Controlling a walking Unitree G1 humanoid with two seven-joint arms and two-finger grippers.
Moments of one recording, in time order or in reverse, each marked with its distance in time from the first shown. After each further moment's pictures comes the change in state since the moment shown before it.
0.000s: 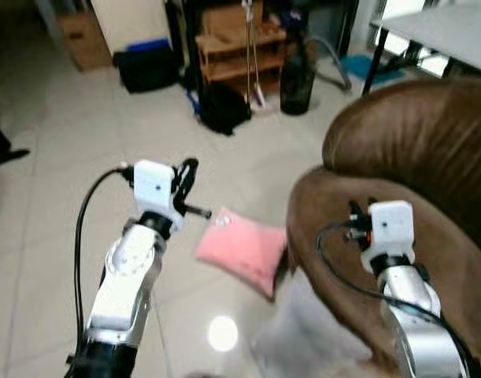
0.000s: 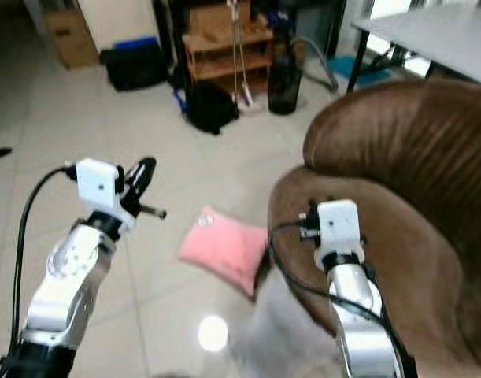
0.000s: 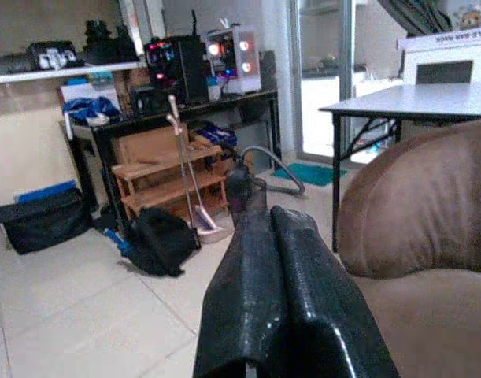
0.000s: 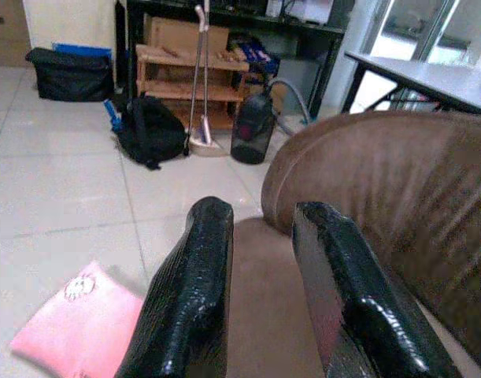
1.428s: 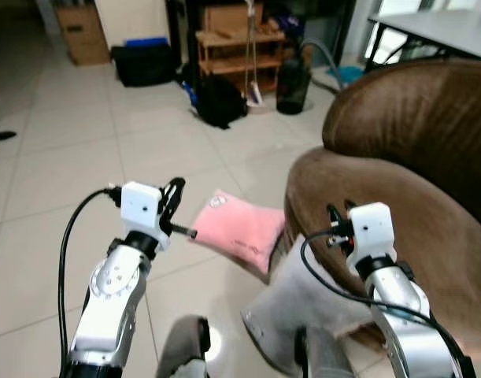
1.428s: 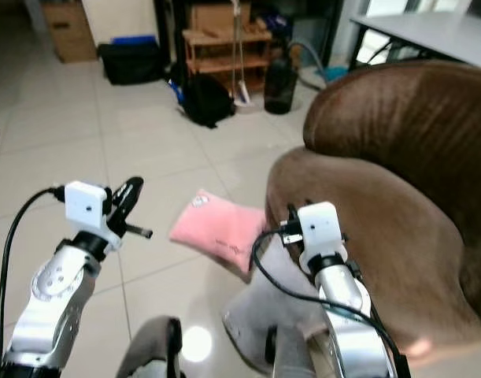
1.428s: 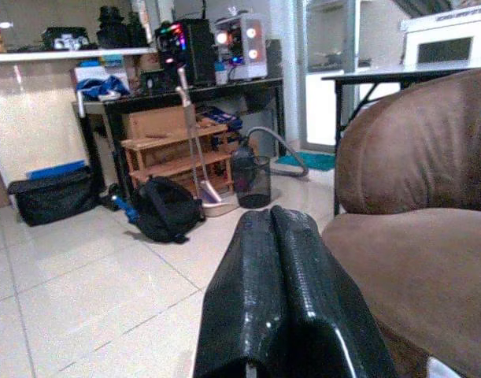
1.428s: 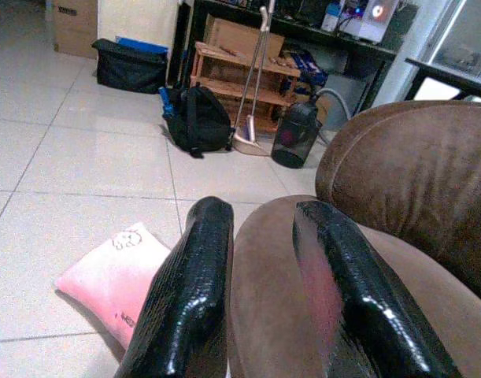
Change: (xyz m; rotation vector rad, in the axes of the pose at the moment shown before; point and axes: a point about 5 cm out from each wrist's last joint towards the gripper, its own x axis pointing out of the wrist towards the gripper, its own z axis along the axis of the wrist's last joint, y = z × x) left arm -0.025 0.011 -0.020 0.033 0.059 0.018; right arm -0.002 0.014 -0.001 -0.032 0.005 0.135
